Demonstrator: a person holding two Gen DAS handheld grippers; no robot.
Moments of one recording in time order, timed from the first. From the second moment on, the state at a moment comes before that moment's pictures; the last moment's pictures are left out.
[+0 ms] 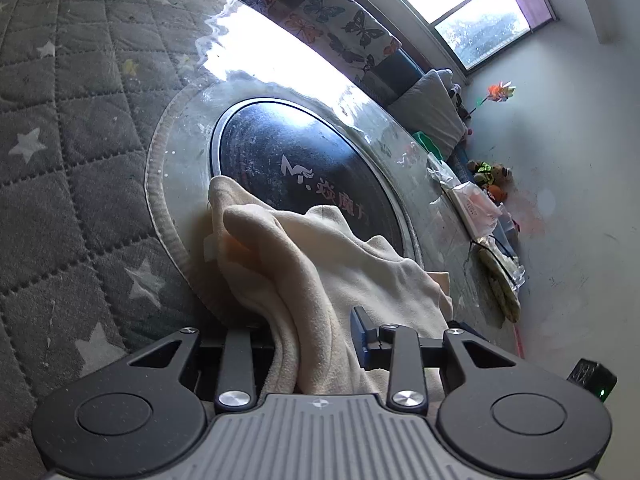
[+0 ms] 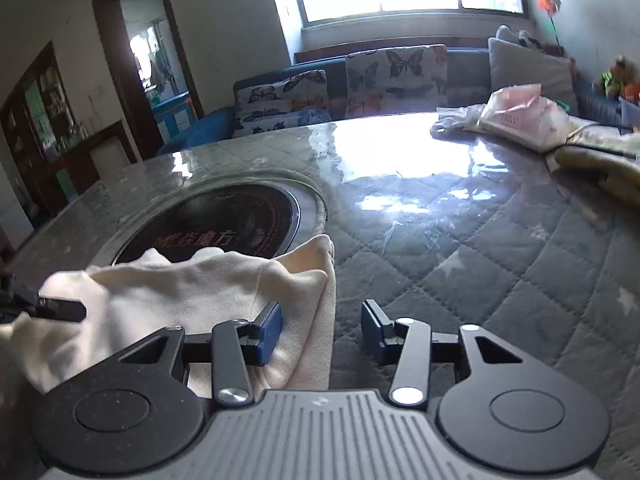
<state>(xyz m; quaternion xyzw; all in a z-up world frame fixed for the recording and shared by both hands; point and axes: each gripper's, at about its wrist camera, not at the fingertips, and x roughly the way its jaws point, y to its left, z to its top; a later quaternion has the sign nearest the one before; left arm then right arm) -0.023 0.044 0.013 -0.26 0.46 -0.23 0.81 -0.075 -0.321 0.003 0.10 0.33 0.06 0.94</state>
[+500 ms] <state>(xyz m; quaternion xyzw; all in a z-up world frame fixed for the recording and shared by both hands) -0.034 0.025 0.040 -0.15 0.43 -0.24 0.86 -0.102 -0.301 0.033 0.11 0.29 0.08 0.95</state>
